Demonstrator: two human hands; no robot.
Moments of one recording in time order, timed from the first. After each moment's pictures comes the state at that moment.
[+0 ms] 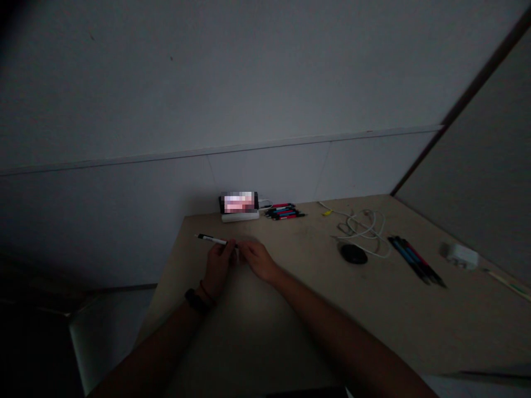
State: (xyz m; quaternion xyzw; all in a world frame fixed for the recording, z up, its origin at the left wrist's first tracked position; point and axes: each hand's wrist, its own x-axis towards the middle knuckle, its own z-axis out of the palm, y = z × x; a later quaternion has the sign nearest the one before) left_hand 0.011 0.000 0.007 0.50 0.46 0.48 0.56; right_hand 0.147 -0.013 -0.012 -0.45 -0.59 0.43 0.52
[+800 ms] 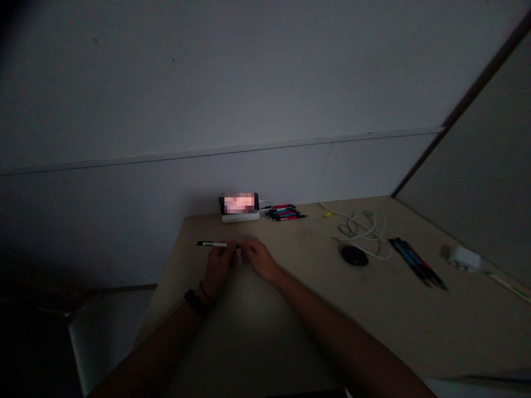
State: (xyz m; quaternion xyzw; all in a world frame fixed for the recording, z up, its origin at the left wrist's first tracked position) left_hand 0.010 -0.002 0.008 0.52 0.44 0.48 0.54; right_hand 0.154 -0.008 -0.013 -0.48 -0.62 0.41 0.47
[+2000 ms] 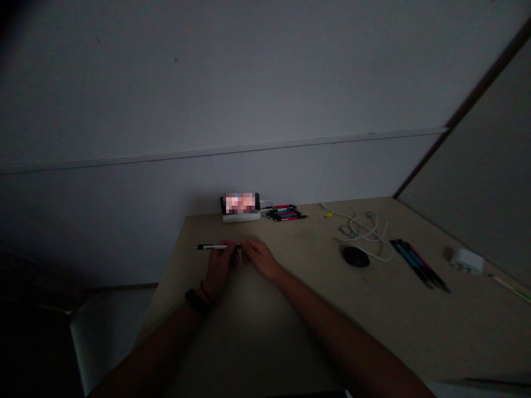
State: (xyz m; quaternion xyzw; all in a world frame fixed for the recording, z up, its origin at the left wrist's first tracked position) left_hand 0.011 -0.003 0.008 0.50 0.44 0.49 0.56; right_hand 0.156 -0.007 -0.012 -0.46 -0.60 0.46 0.47
